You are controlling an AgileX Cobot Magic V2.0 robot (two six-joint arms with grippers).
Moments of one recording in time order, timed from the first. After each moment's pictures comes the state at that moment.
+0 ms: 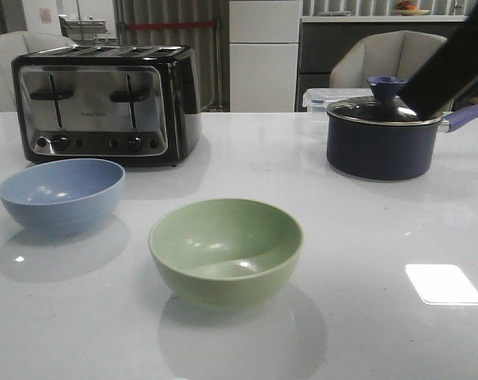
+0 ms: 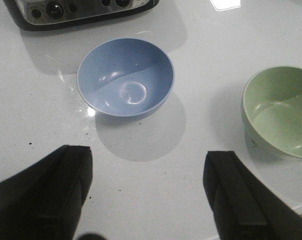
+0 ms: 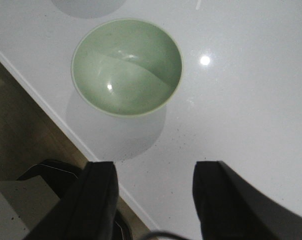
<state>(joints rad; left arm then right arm) -0.30 0.83 -0.70 -0.07 0.62 0.10 0.49 1.00 -0.81 0.25 0.73 -0.35</state>
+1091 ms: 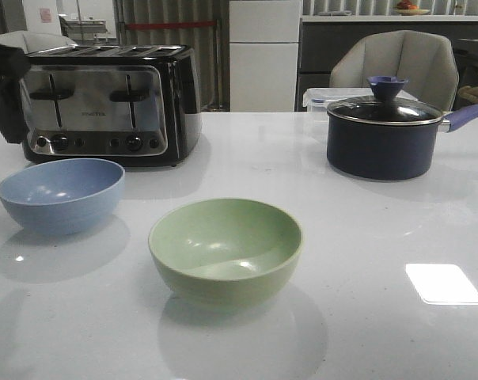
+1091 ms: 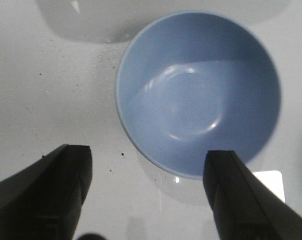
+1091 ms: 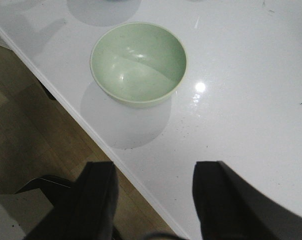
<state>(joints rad) -0.13 1.64 -1.23 -0.05 0.79 0.07 0.49 0.75 -0.71 0.26 0.76 -0.35</state>
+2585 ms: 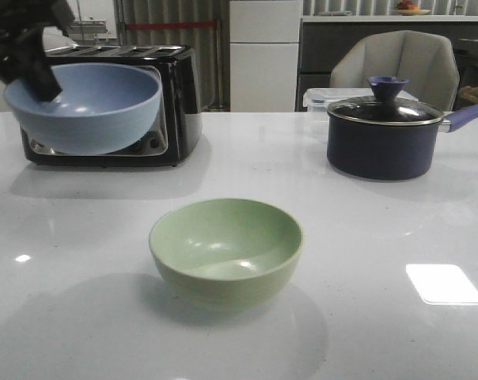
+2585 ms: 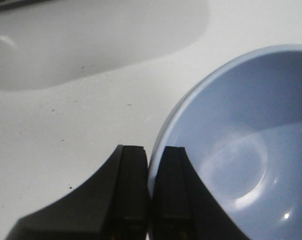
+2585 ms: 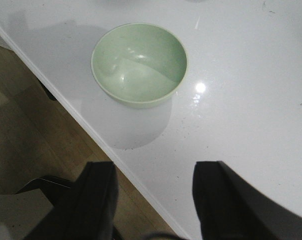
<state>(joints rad) -0.25 1.65 -1.44 -0.18 0.96 0.21 0.49 0.75 -0.71 0.26 0.76 -0.35</state>
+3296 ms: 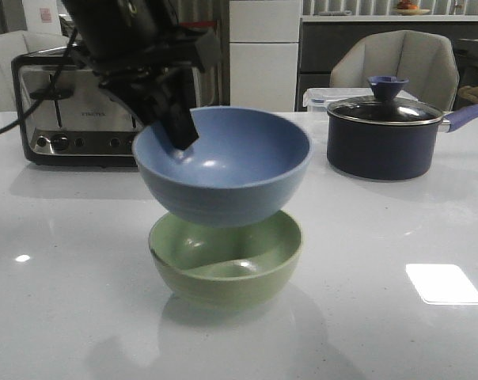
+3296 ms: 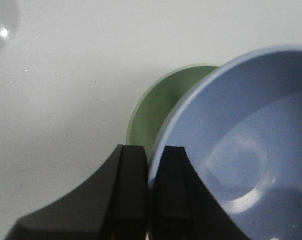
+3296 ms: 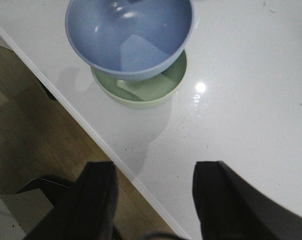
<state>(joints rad) -0.58 1.76 -1.44 -0.19 0.93 0.21 0.49 0.75 -0.71 0.26 0.76 -0.35</state>
